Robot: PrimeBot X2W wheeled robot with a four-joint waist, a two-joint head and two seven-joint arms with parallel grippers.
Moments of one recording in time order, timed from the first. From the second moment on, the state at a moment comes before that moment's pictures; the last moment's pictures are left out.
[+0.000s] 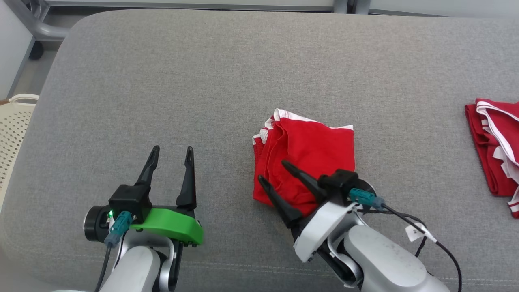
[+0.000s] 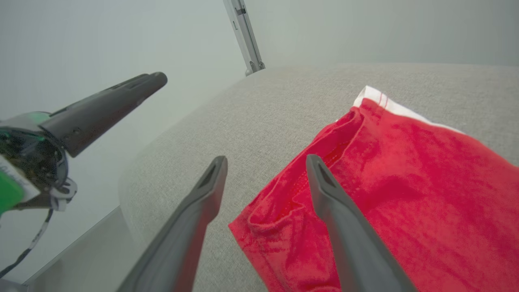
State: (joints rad) left arm -0.26 0.20 -0.44 0.21 -0.44 0.18 -0.23; right arm -0.48 -0.11 0.76 0.47 0.55 0.13 -0.26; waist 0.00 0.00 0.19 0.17
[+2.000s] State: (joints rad) left arm -0.12 0.29 -0.46 0.15 -0.38 0.24 -0.24; right arm 0.04 -0.14 0.10 0.20 0.34 0.13 -0.13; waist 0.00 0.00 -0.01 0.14
